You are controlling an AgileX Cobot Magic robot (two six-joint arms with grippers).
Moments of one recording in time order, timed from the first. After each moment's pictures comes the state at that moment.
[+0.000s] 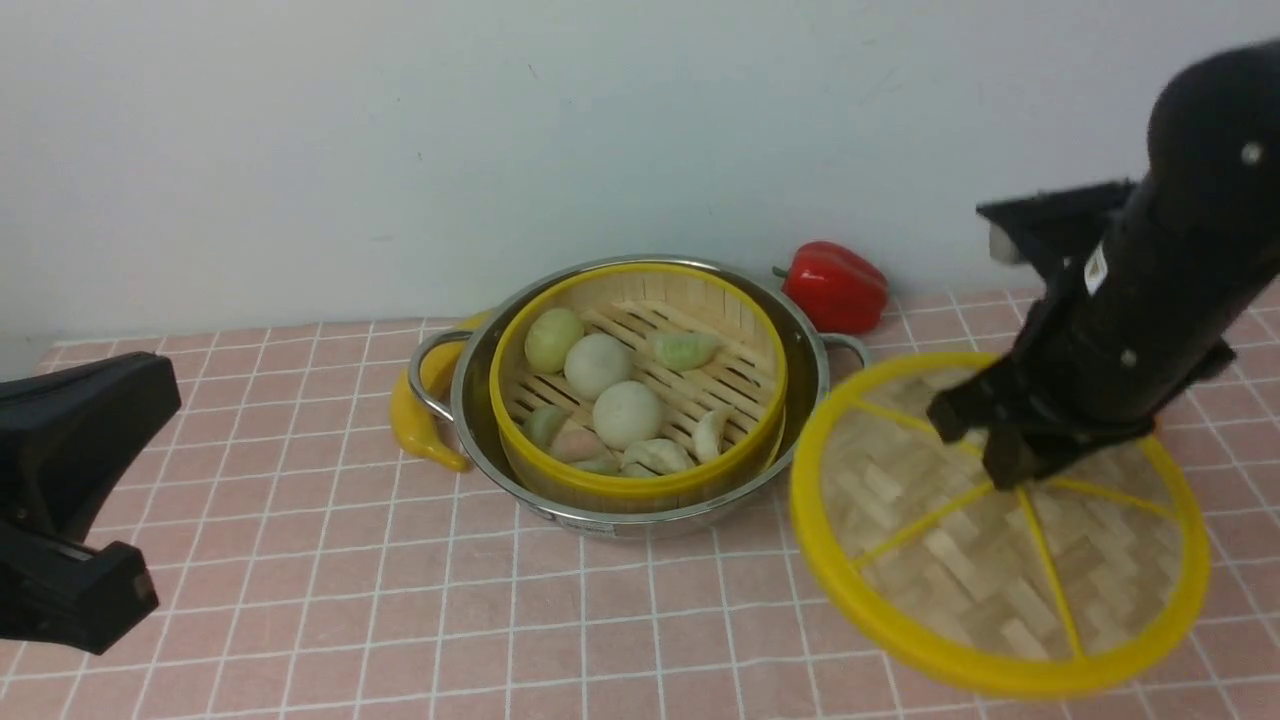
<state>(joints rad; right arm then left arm) 0.42 1.65 -1.40 0.05 1.23 0.22 -0.18 0.57 -0.66 -0.43 0.45 0.41</state>
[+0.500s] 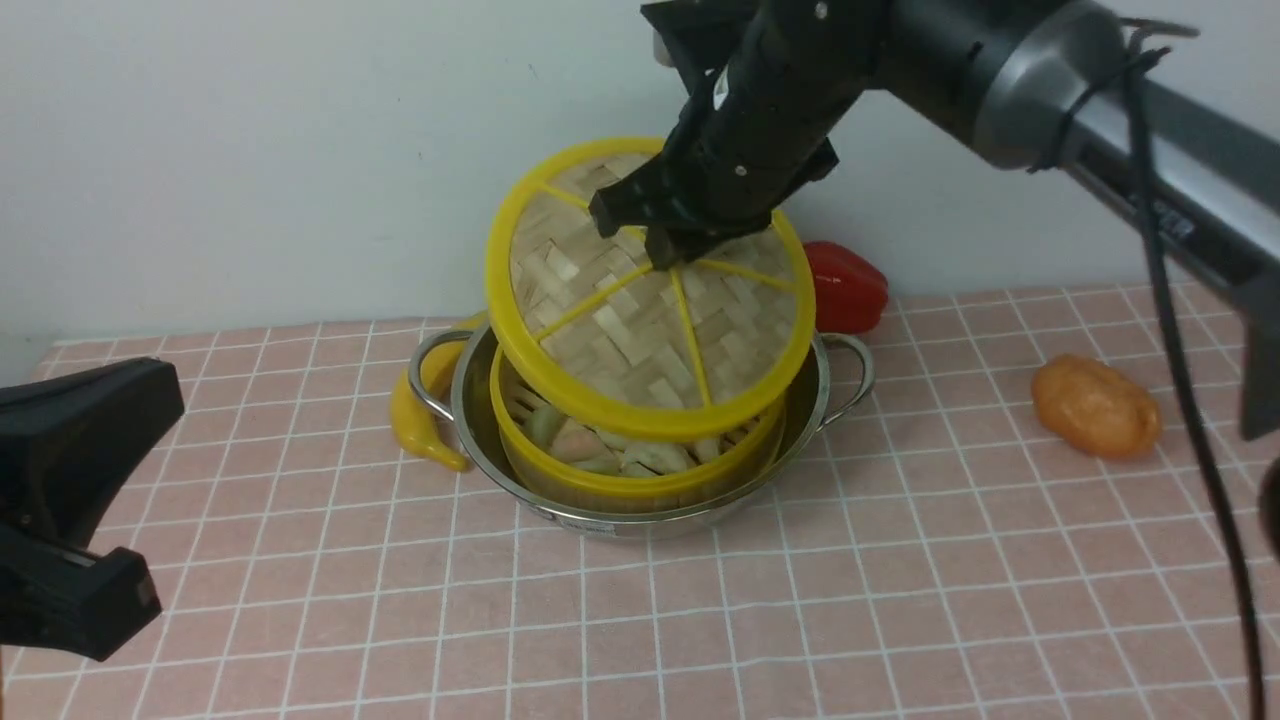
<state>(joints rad) 0.58 2.26 -2.35 0.08 1.23 0.21 -0.18 0.57 -0.66 -0.43 0.47 0.41</state>
